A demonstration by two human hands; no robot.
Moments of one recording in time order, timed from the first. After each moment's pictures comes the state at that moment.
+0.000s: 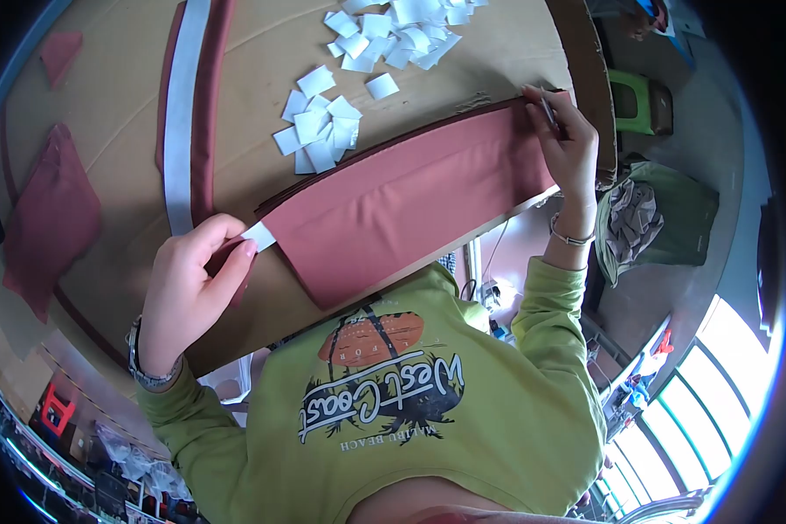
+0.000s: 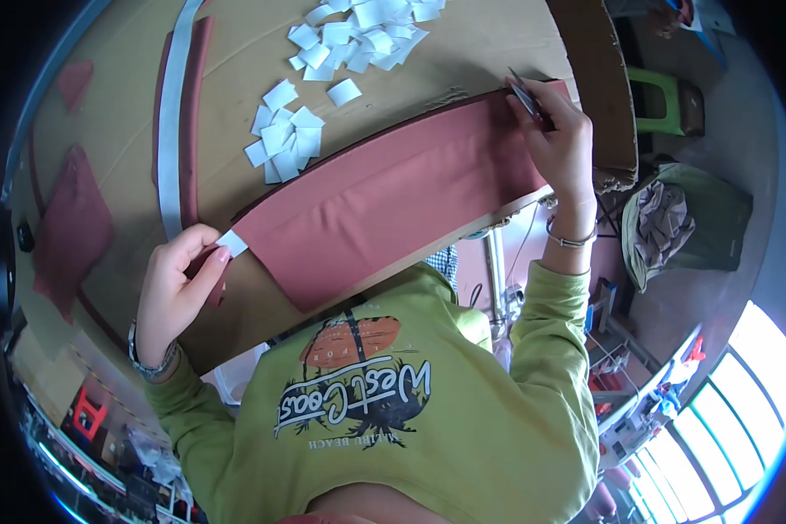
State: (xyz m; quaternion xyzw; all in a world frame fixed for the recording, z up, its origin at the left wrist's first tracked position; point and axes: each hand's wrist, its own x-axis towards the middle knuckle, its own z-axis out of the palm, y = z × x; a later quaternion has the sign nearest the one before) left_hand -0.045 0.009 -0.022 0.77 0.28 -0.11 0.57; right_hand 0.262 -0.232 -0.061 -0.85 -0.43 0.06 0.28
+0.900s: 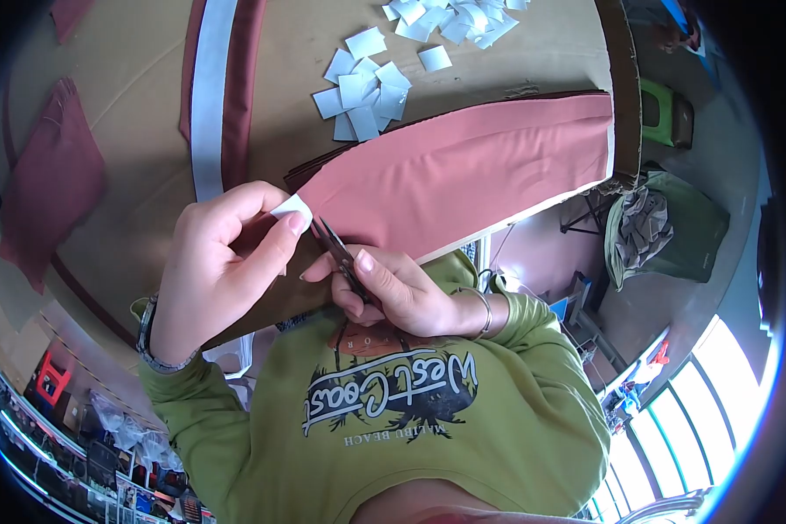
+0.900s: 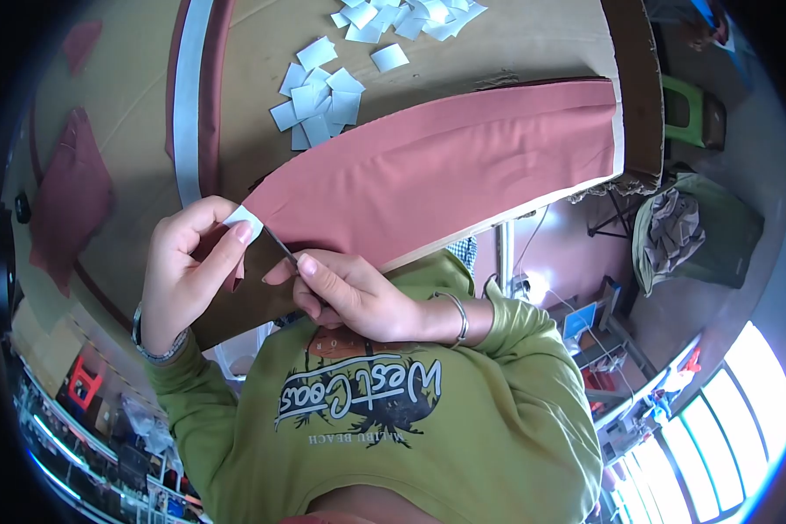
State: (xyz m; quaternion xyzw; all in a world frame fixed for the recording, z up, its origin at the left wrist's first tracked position) left_hand -0.032 -0.003 -0.009 0.69 0.30 -0.08 0.65; right_hand 0.057 -0.182 -0.051 -0.37 -0.08 0.73 0.57
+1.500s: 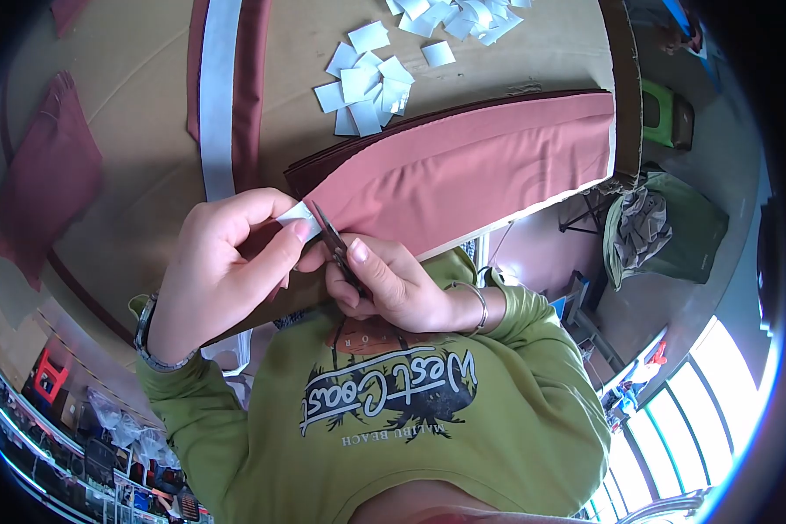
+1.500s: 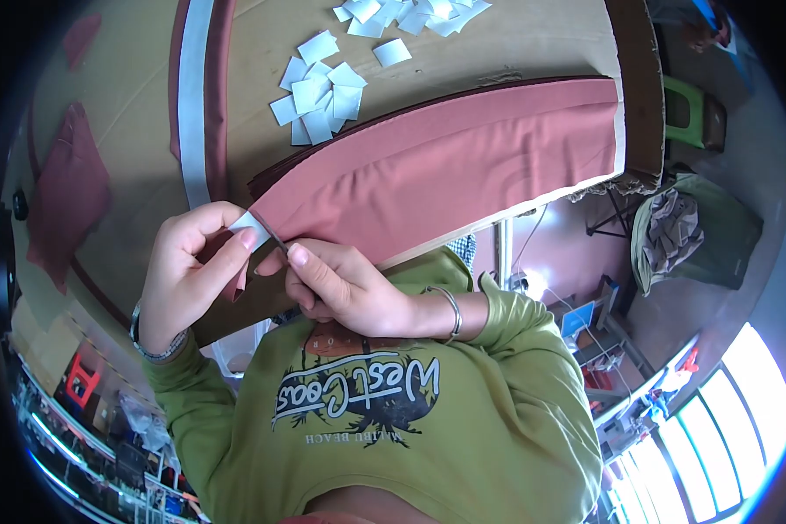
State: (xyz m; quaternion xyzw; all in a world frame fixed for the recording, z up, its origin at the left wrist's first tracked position) left_hand -0.029 -0.006 -0.004 0.64 0.33 -0.13 0.68; right_hand 0.056 -0.174 -0.052 -0.37 -0.07 0.72 0.59
